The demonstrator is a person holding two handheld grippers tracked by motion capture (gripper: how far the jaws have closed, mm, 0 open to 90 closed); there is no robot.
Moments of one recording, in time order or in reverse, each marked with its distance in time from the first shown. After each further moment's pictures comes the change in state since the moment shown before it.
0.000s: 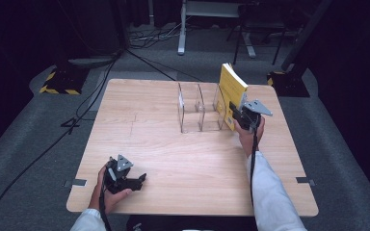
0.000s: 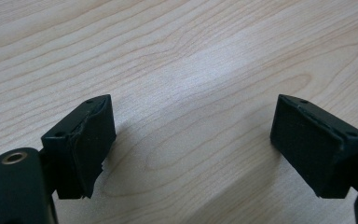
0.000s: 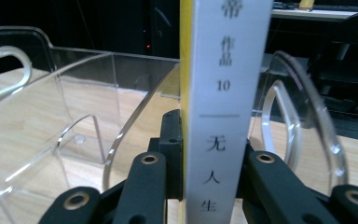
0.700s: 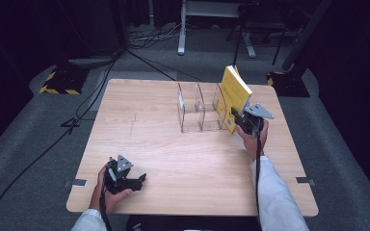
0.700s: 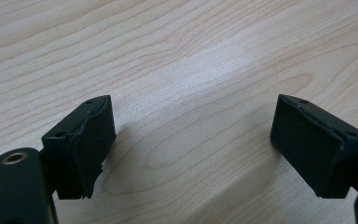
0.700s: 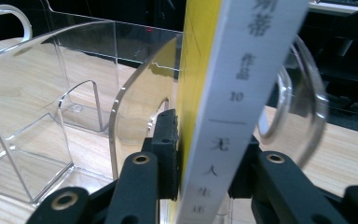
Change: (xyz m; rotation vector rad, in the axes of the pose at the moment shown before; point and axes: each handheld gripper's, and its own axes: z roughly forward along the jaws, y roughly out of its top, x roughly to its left) left arm 0.000 0.000 0.000 -0.001 0.005 -0.003; right arm -0.005 -0.008 -0.013 0.055 0.005 -0.057
